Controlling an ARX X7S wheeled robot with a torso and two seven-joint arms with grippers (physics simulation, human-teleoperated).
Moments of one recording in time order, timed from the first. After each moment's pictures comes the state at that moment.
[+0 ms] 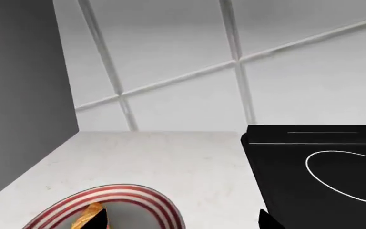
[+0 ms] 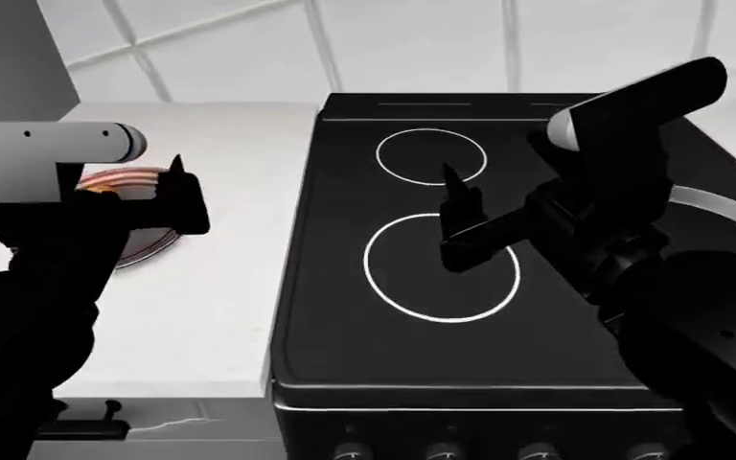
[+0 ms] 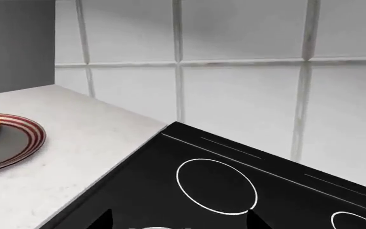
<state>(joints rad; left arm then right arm) -0.71 -0.35 -0.10 0.54 -0.53 -1.24 -0.27 0.91 0.32 -0.01 -0.73 0.70 1.55 0.12</state>
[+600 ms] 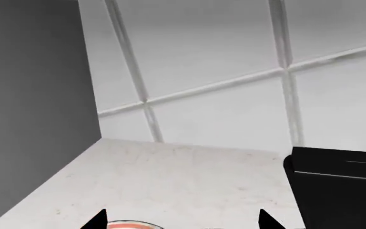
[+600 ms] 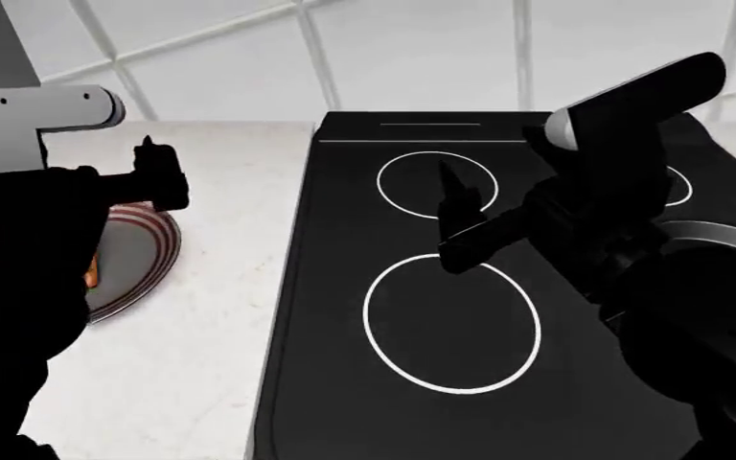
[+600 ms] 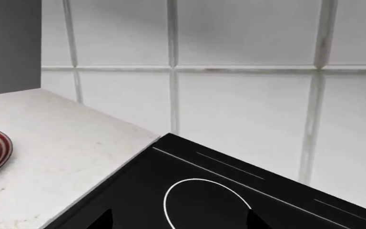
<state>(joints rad) -0.82 -0.32 -0.11 0.51 -0.50 -1.34 -0.39 0.92 0.37 -0.03 -0.71 0.80 1.50 0.18</state>
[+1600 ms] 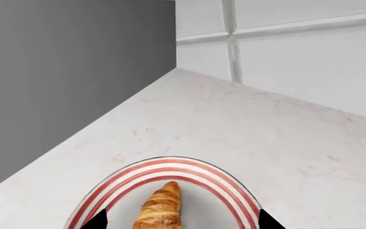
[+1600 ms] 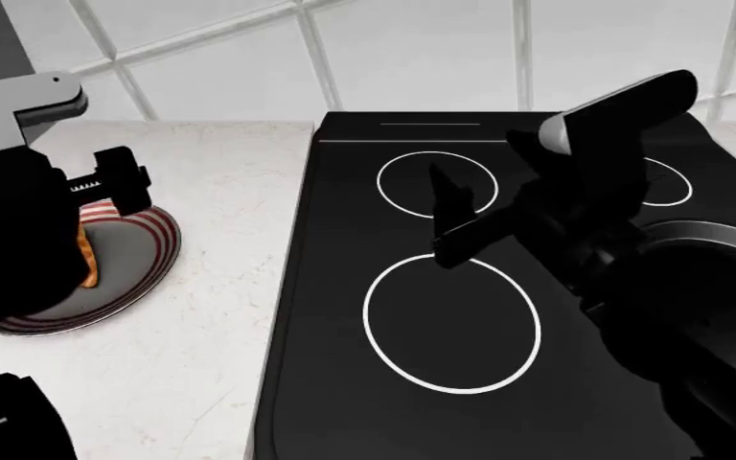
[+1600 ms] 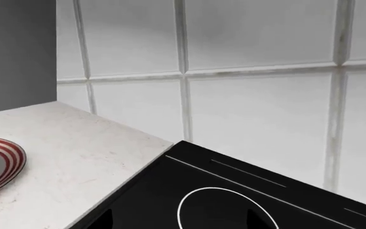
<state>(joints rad) -0.99 -0.32 -0.20 0.21 -0.86 -1.50 -1.02 0.84 0.42 -0.12 -0.57 0.74 1.20 0.09</state>
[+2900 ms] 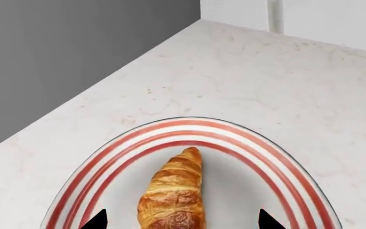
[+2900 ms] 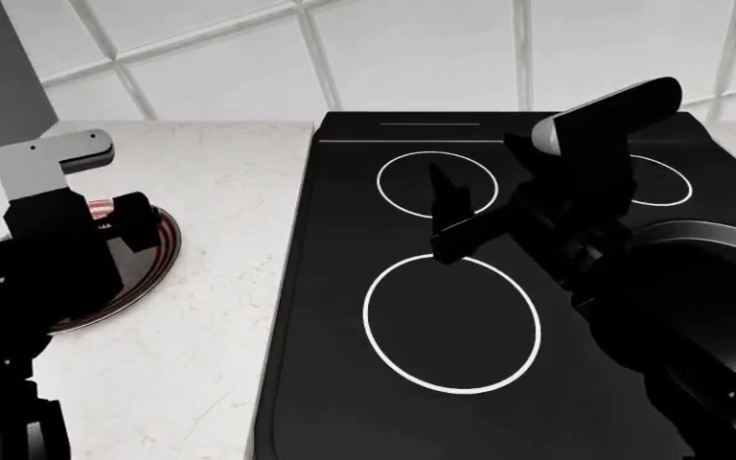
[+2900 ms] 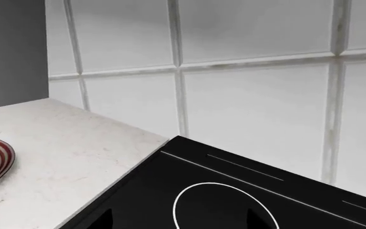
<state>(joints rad) -0.92 -0.36 -0.04 -0.07 -0.74 -1.23 -0.96 0.83 0.42 -0.17 -0.50 0.72 1.13 0.10</state>
